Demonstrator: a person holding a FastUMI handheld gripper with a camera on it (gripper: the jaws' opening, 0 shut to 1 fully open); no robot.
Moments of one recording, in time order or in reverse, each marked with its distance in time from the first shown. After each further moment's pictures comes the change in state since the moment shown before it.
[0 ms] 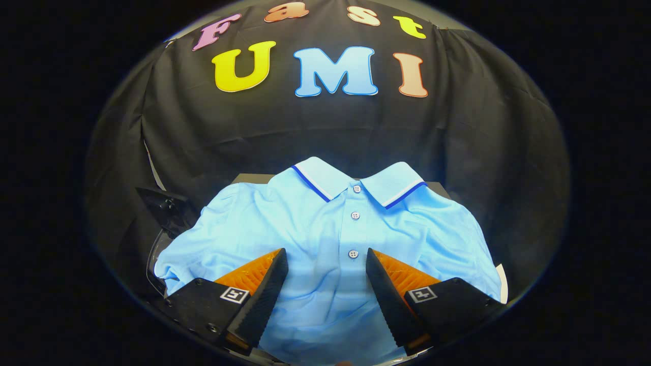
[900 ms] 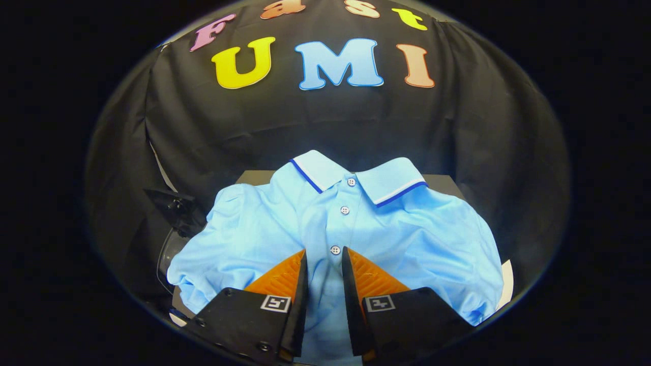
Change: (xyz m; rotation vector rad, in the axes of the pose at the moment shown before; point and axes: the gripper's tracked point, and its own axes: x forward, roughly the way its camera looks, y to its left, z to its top) arm -0.001 0.001 0.003 0.007 0.051 0.055
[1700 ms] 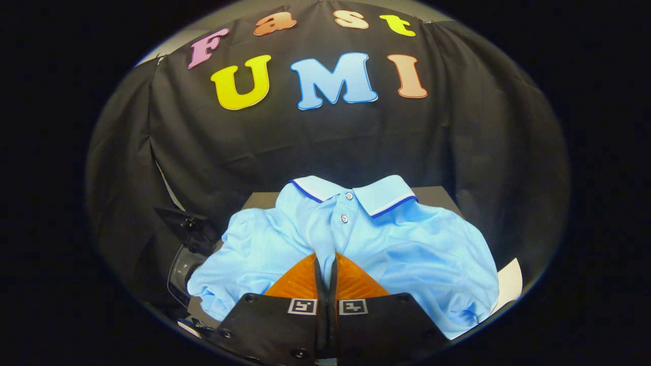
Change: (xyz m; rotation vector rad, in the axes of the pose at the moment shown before) arm -0.033 0.002 0.032 0.066 -0.126 0.044
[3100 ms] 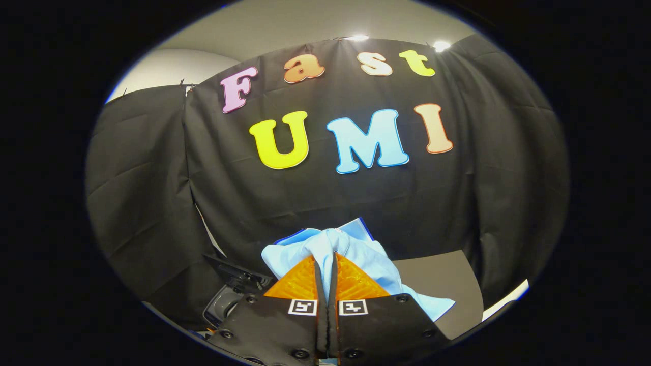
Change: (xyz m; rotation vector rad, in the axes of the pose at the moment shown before) arm -0.064 0.092 0.114 -0.019 -0.265 0.159
